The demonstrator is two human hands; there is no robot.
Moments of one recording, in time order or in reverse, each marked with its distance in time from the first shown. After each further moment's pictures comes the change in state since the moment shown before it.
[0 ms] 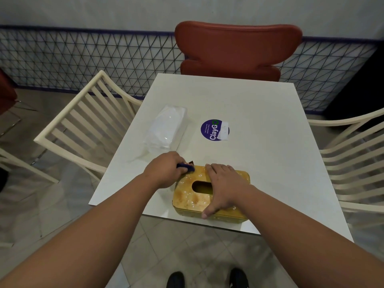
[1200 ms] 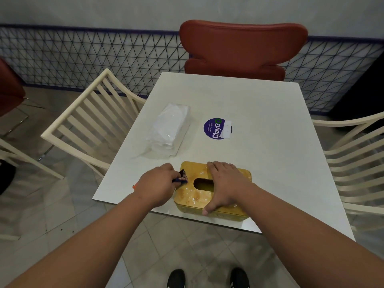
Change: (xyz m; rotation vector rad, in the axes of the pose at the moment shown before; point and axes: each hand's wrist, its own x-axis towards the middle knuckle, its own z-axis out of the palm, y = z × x) left_hand -0.045 -0.016 0.021 0.189 0.054 0.038; right_hand 0.000 0.000 0.001 0.013 0.022 -0.005
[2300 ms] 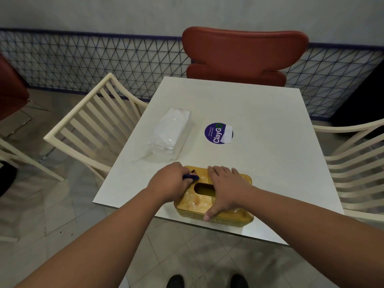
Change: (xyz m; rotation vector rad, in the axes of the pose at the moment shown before) left_hand 0.020 0.029 -0.012 -0.149 -0.038 -0.075; right_hand 0.006 0.007 0.002 -0.056 -0.059 -0.031
